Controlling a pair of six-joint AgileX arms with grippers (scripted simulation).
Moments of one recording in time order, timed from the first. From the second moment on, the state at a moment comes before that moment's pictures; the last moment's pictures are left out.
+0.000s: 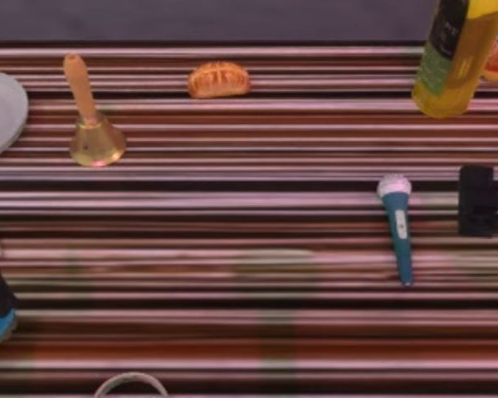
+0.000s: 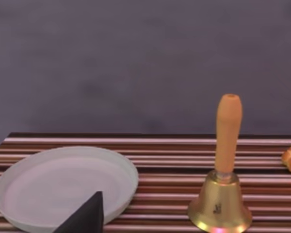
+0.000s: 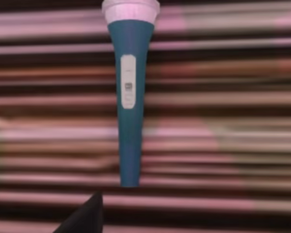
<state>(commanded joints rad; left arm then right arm) 0.00 0.00 0.00 0.00 0.00 0.00 0.29 1.23 0.82 -0.59 0.03 0.30</state>
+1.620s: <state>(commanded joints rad) 0.00 0.00 0.00 0.00 0.00 0.00 0.44 2.09 1.16 -0.56 0.05 0.47</state>
